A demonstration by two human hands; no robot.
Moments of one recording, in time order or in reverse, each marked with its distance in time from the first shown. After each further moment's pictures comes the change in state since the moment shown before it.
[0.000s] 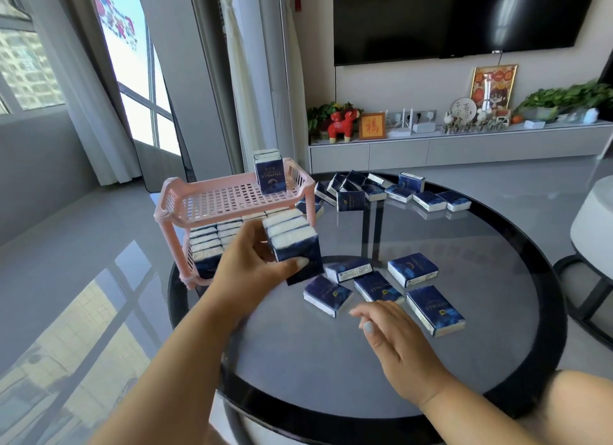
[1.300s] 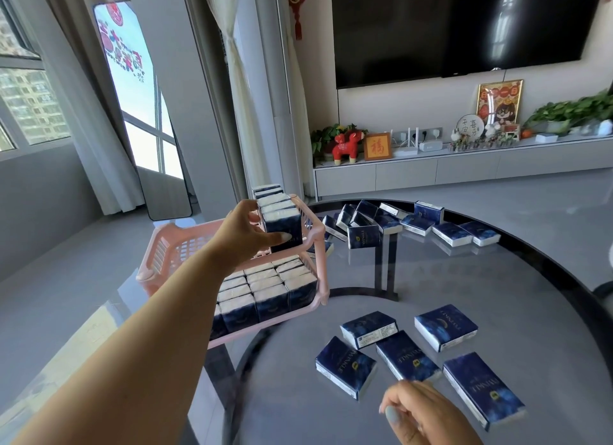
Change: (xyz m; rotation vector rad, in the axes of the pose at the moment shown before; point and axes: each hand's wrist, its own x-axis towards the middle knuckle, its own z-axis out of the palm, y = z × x) left_hand 0.172 -0.022 -0.025 0.207 -0.058 -0.108; right_hand 0.019 0.022 0.015 -0.286 0.114 -0.043
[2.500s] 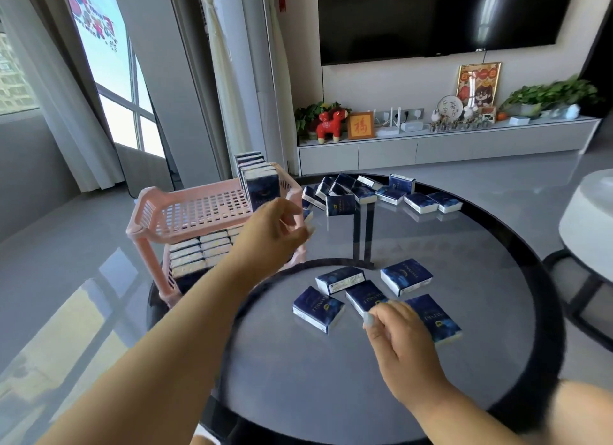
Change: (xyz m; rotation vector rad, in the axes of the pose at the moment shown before) left_hand -0.105 0.038 0.056 0.226 0.002 0.271; right_hand -0.007 -0.006 -0.019 0.122 0.135 0.163
